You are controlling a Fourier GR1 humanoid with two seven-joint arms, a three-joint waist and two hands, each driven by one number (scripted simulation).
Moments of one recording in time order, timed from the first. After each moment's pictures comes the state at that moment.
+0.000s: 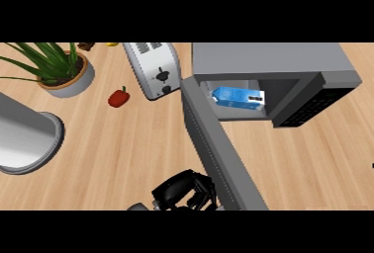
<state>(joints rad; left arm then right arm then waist) -0.16 0.00 -0.62 -1.19 -0.20 -0.24 -0.18 0.14 -0.42 -0.25 -0.95 -0.28 0.27 -0.90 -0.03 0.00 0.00</state>
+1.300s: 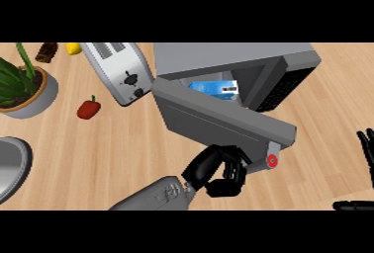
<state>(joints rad) -0.63 0.02 -1.03 -0.99 0.38 0.37 -0.23 0.09 -0.47 -0.14 -1.23 -0.36 0.36 -0.77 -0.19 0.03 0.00</state>
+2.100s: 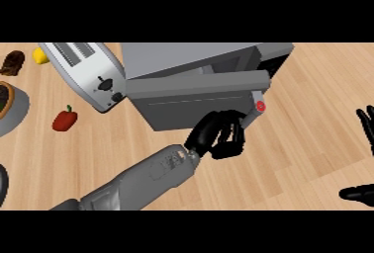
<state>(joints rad) -0.86 0.02 -1.00 -0.84 0.52 0.49 -0.18 0.00 -0.53 -0.12 -1.31 -0.41 0.41 -0.70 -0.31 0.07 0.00</state>
